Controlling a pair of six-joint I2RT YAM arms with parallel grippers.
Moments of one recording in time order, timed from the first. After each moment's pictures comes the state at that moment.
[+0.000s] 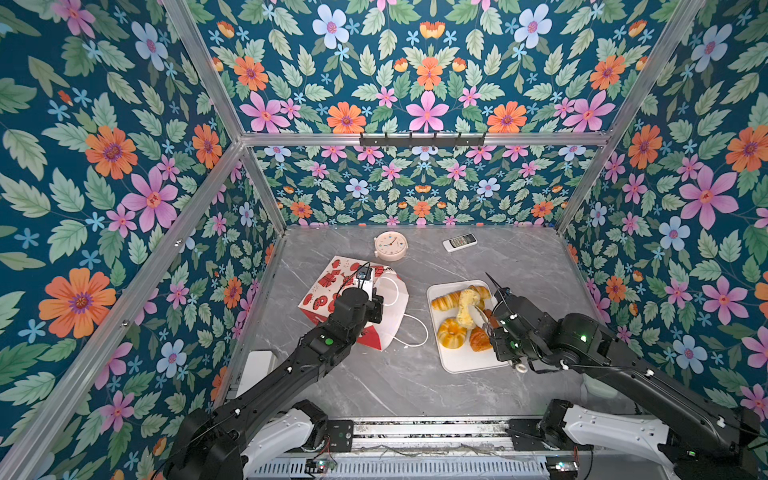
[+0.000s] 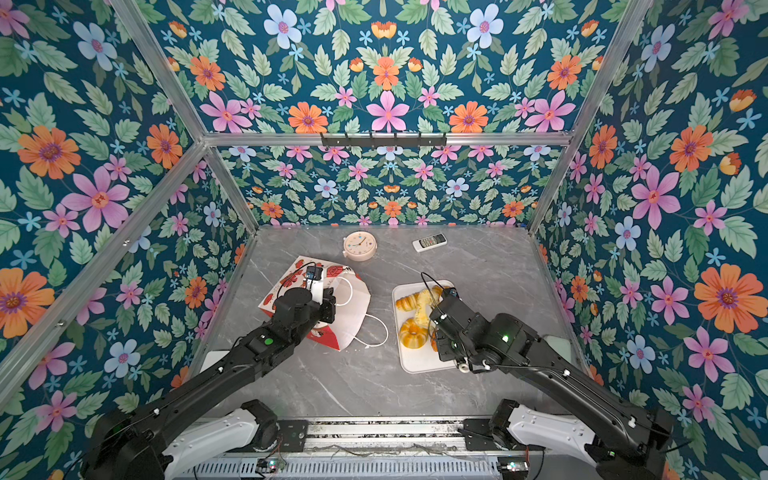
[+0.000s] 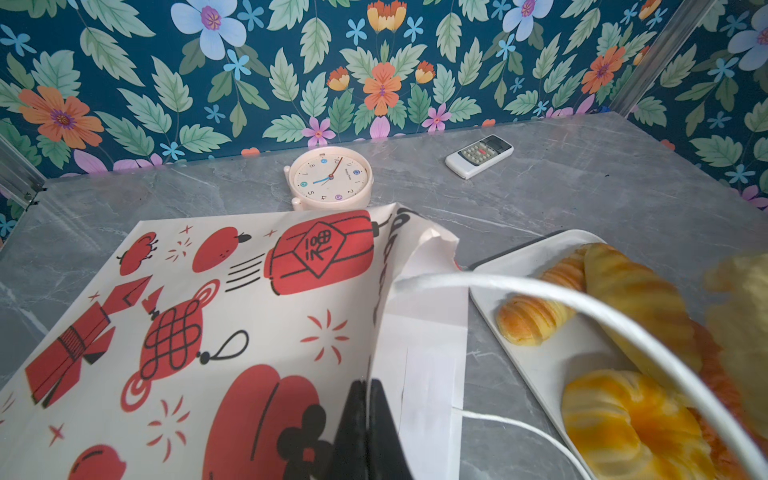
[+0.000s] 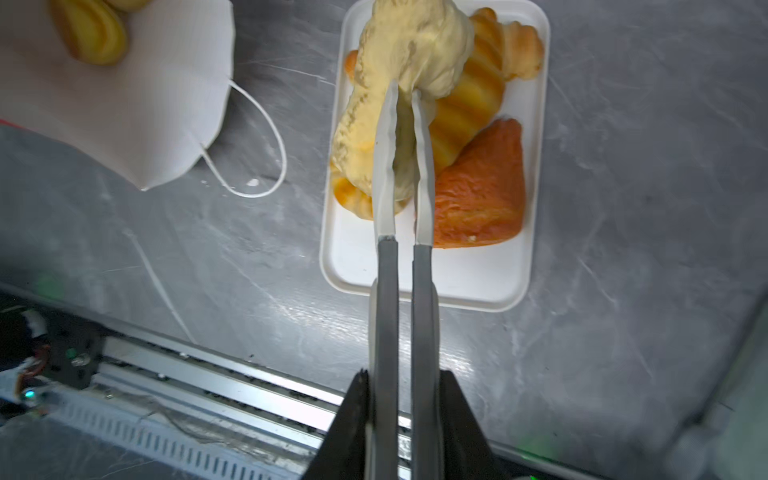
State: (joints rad) left arm -0.64 1.02 0.63 -0.03 -0.28 -0.18; right arm 0.89 1.05 1.18 -1.28 0.25 0.62
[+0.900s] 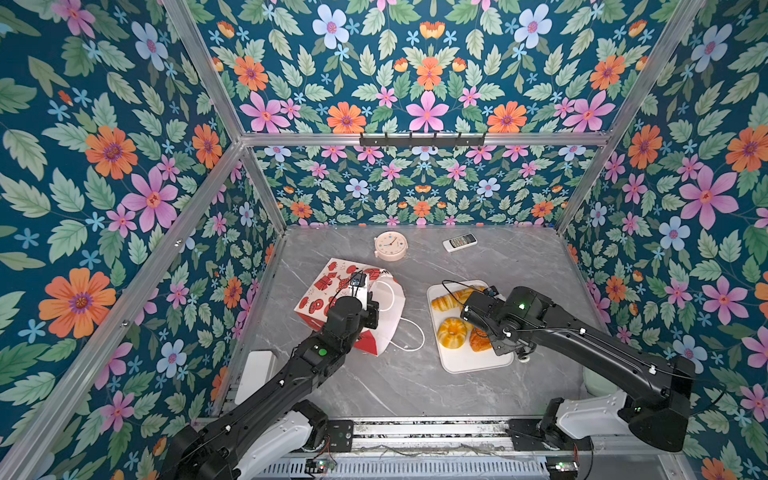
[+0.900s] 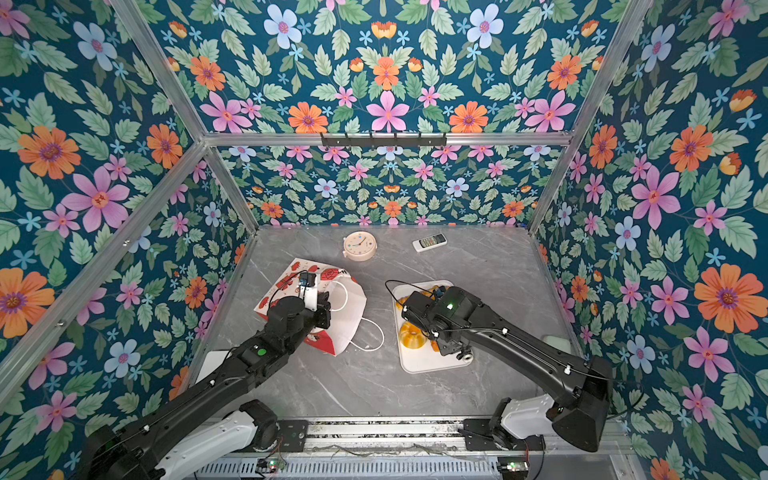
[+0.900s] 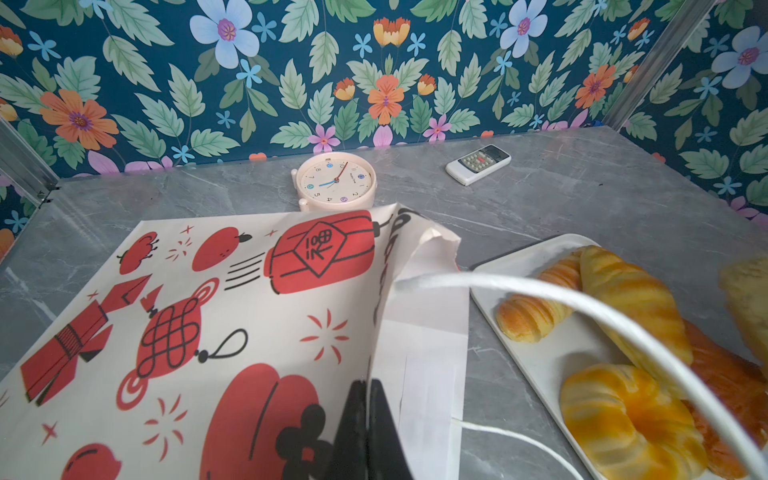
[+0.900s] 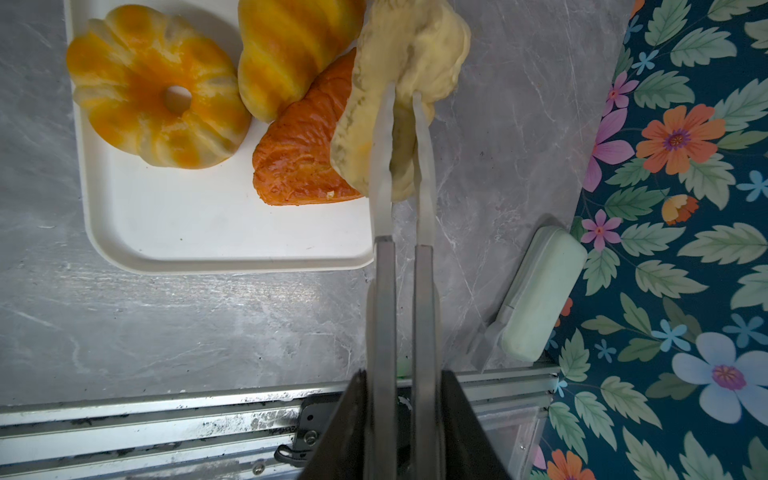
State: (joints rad) left arm -0.64 0.93 0.56 -0.02 -0.29 -0.19; right arm 0.91 1.36 1.33 -1.59 0.46 0.64
